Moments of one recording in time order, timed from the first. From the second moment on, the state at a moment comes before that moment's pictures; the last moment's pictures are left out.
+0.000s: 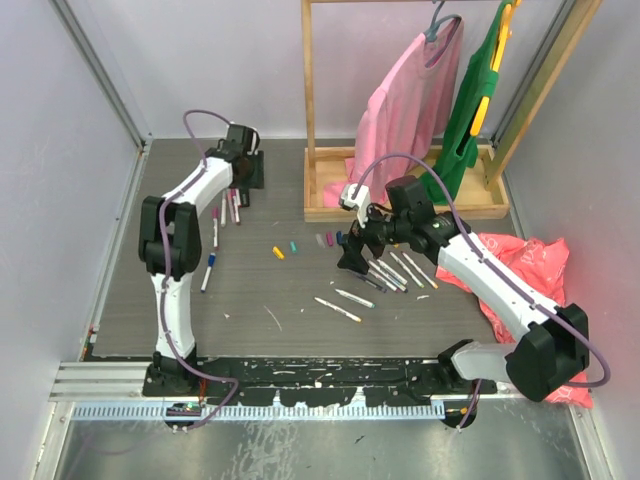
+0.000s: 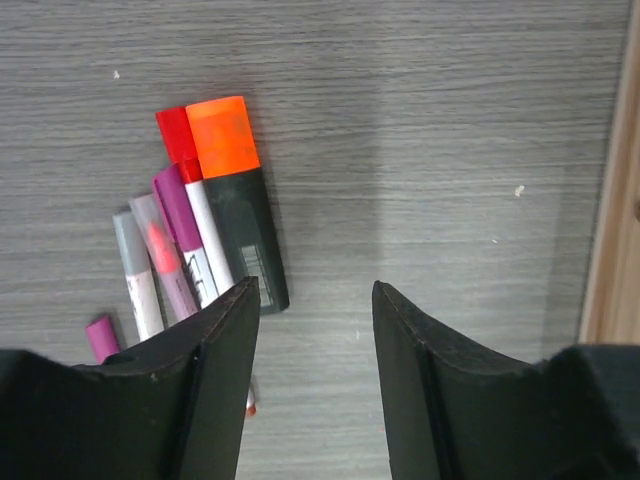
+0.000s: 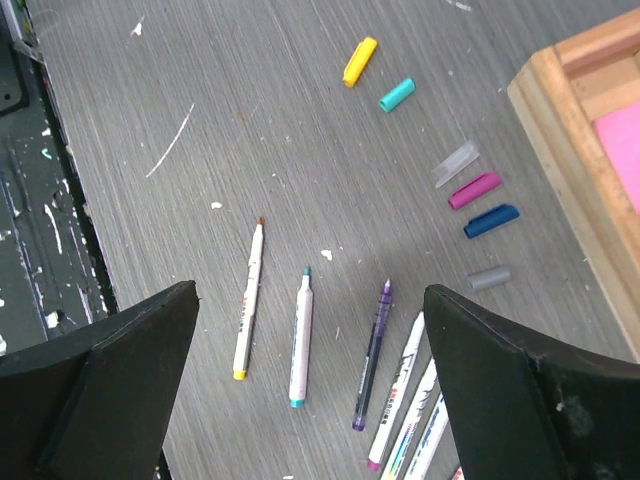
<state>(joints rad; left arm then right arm) -0.24 2.12 1.76 -0.52 -0.11 -0.22 0.50 1.28 1.07 -0.54 -0.60 -0.36</state>
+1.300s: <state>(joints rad) -0.20 2.39 2.04 -0.72 -0.12 -0.22 0.49 1.27 1.06 -0.52 -0.61 -0.38</state>
